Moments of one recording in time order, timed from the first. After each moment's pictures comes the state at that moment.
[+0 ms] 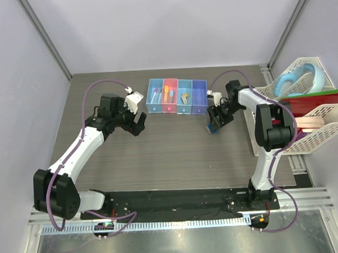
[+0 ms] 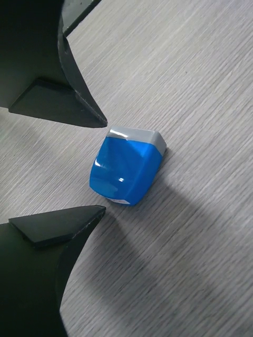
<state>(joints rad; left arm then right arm) -0.30 1.31 1.01 -0.43 0.32 0.32 0.09 1.97 1.38 -0.84 -0.52 -0.45</state>
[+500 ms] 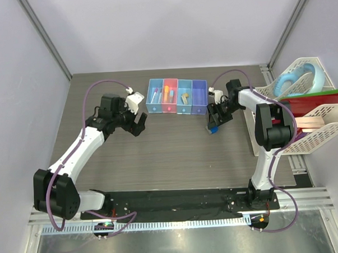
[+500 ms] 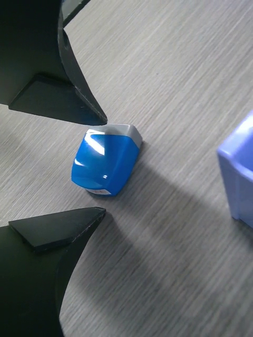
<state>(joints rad) -0.31 1.31 1.01 -0.43 0.32 0.32 0.09 1.98 1.38 -0.75 -0.55 -0.35</state>
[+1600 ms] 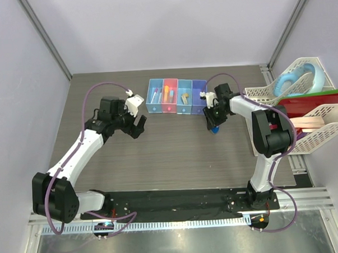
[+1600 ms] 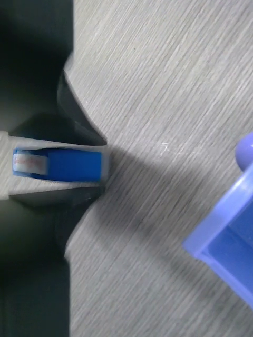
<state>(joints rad) -0.31 1.28 0.98 -0.43 0.32 0.34 0.22 1.89 1.25 -0.57 -0.29 -0.27</state>
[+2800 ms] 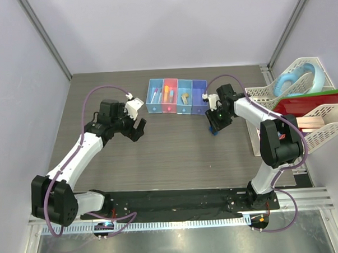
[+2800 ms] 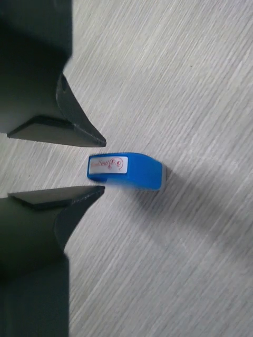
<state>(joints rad) -0.31 1.25 0.93 -0.43 0.33 0.35 0.24 1.73 1.20 -0.72 -0.23 -0.25</state>
